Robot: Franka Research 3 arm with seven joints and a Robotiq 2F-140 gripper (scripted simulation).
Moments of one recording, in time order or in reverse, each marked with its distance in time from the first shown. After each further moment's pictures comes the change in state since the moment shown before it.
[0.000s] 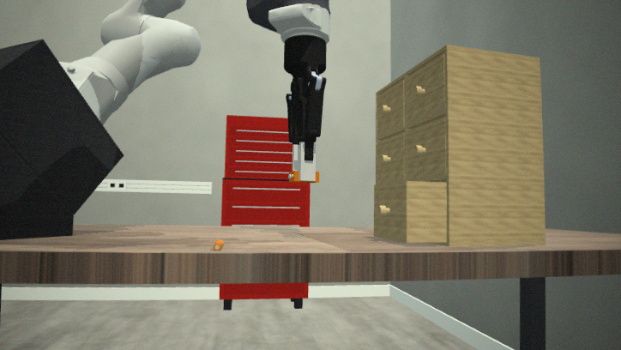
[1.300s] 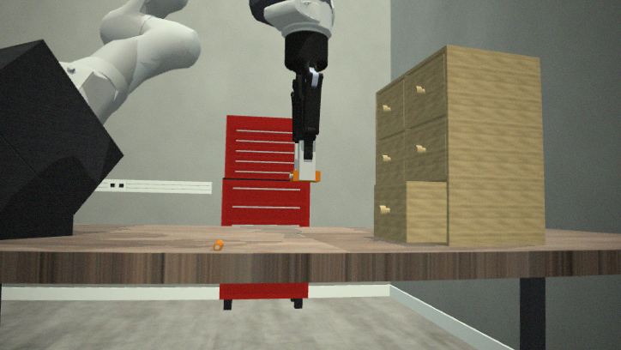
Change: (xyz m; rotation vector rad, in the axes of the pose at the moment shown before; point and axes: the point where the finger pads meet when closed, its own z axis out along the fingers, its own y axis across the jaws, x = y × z) arm 0.006 -0.018 0.000 -0.003 0.001 0.145
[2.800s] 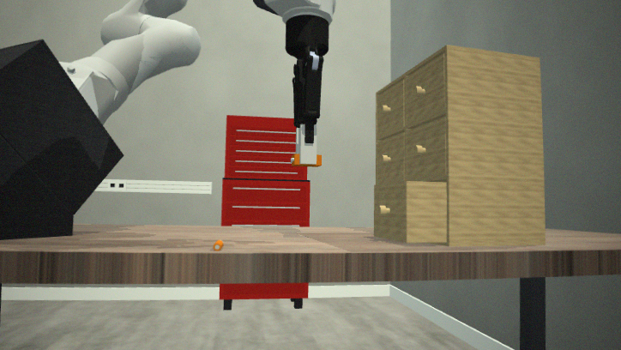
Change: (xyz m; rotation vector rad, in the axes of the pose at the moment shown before) arm -0.001 -0.002 -0.027 0.000 -0.004 0.018
